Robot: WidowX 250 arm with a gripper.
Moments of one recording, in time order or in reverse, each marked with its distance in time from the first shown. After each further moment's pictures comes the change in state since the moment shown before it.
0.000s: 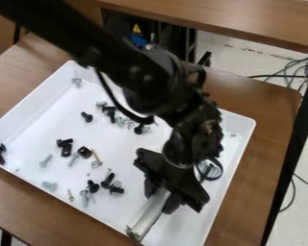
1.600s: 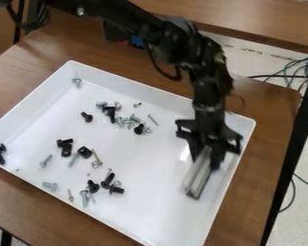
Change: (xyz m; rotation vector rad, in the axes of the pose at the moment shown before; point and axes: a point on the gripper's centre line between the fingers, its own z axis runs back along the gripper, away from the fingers) arm 0.109 0.053 -0.037 -0.299 0.036 0.262
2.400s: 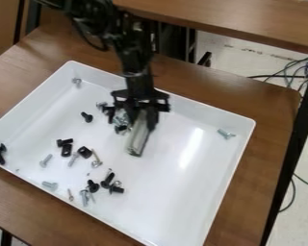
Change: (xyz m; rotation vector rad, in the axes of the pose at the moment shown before) arm 0.007 0.147 0.010 0.059 0.006 0.247
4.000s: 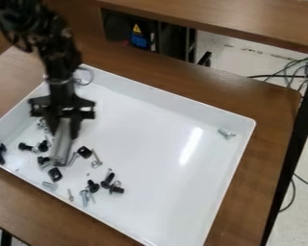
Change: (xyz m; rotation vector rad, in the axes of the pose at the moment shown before) arm -0.056 0.027 0.034 0.112 -0.041 0.110
